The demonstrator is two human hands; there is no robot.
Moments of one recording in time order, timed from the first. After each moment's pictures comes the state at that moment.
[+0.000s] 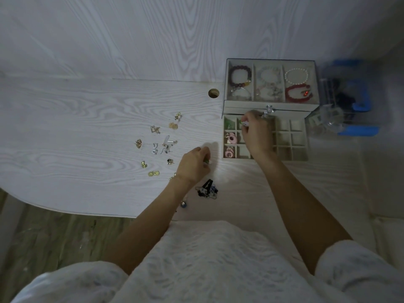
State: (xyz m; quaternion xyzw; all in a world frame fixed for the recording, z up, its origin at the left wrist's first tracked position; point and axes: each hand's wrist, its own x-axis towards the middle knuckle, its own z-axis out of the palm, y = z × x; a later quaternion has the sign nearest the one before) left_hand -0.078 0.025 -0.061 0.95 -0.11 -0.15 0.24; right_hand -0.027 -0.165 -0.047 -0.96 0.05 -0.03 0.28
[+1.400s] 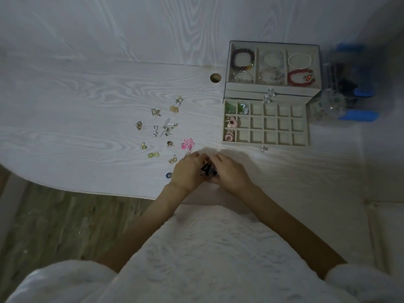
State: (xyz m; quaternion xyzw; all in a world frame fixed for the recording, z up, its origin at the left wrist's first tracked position) left_hand -0.141 0.030 -0.047 0.96 -0.12 -0.20 0.18; right_hand -0.148 -0.112 -0.061 -0.94 -0.15 0.20 0.22
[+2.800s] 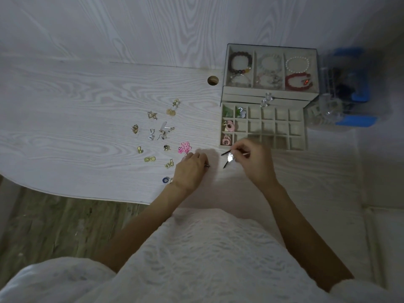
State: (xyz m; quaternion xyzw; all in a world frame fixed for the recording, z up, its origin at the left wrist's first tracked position) left_hand -0.127 0.020 -0.065 0.97 -0.12 -0.16 0.13; right_hand -0.126 -0.159 -0.033 -0.87 0.03 0.02 0.49
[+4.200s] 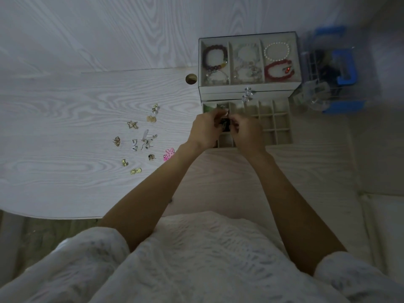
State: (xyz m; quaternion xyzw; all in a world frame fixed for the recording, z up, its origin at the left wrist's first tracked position) left_hand -0.026 -0.063 -0.031 0.91 -0.09 -0.16 0.37; right_hand -0.057 -0.187 -0.056 -0.94 0.04 -0.03 0.35
